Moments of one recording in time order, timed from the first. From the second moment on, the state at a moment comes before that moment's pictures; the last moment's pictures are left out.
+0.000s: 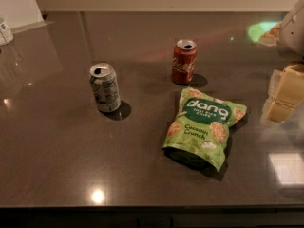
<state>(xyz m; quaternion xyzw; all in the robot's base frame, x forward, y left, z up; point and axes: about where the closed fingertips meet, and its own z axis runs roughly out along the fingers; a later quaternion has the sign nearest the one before) 0.438 -0.217 0.976 -0.60 0.78 -0.03 0.16</state>
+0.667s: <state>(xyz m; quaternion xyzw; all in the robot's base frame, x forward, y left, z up) 0.449 -0.210 0.976 -0.60 0.78 -0.03 0.17</state>
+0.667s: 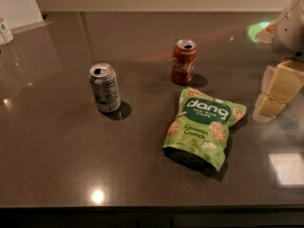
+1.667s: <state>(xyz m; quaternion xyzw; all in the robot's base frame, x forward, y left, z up) 0.545 -0.181 0.950 -0.53 0.81 0.05 0.25</state>
